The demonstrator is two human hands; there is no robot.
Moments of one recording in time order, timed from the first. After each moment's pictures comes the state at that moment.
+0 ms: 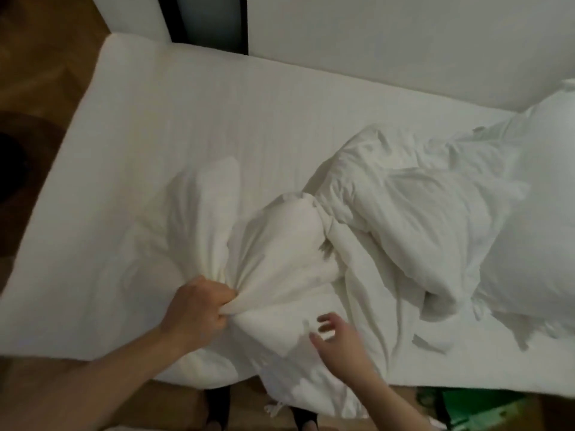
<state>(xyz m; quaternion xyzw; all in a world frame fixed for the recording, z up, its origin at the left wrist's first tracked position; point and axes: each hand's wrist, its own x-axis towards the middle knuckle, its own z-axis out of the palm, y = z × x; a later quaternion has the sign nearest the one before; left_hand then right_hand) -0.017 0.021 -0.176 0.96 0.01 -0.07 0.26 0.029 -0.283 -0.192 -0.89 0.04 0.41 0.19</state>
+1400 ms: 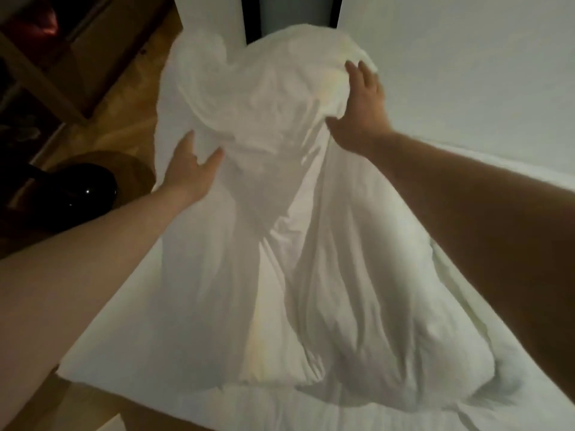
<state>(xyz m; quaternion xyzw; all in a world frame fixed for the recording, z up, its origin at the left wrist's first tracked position) 0.189 0.289 -0.088 0.83 0.39 0.06 0.39 0.397 0.065 -0.025 -0.93 -0.27 0.04 0.23</state>
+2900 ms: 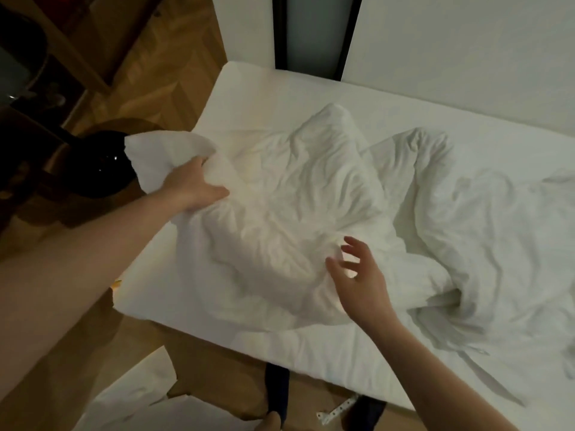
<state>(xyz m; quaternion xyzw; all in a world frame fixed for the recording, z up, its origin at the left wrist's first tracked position) 0.043 0.295 -0.058 0.87 0.40 -0.16 0.26 0.058 -0.064 -0.068 -0.84 -0.01 0.29 0.46</state>
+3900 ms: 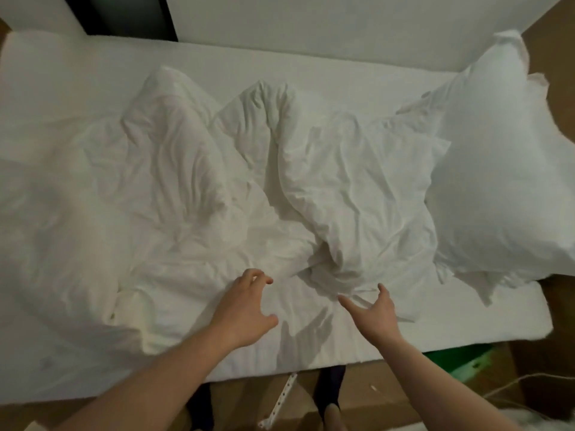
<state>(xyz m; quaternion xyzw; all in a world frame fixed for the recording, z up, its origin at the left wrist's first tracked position) 0.055 -0.134 -0.218 0.90 0.05 -0.27 0.34 0.095 -0.419 -0.210 -0.86 0.31 0.29 0.30</state>
